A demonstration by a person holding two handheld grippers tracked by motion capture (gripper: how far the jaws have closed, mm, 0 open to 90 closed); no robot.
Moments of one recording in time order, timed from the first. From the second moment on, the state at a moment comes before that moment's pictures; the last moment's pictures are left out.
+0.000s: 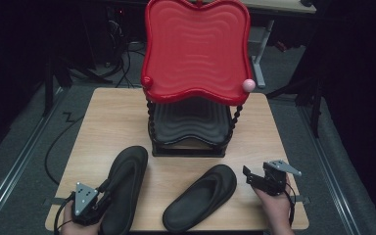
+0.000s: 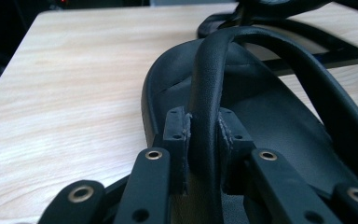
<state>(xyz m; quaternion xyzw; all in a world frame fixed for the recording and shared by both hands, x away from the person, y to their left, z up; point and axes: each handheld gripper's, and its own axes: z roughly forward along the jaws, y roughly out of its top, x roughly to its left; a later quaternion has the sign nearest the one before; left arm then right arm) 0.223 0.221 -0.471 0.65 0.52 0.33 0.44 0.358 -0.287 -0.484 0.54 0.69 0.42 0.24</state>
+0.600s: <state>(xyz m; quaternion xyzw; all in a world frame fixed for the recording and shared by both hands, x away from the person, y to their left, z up) 0.215 0.183 -0.446 0.66 0.45 0.33 0.51 0.341 -0.285 -0.479 0.52 0.68 0.44 0.26</state>
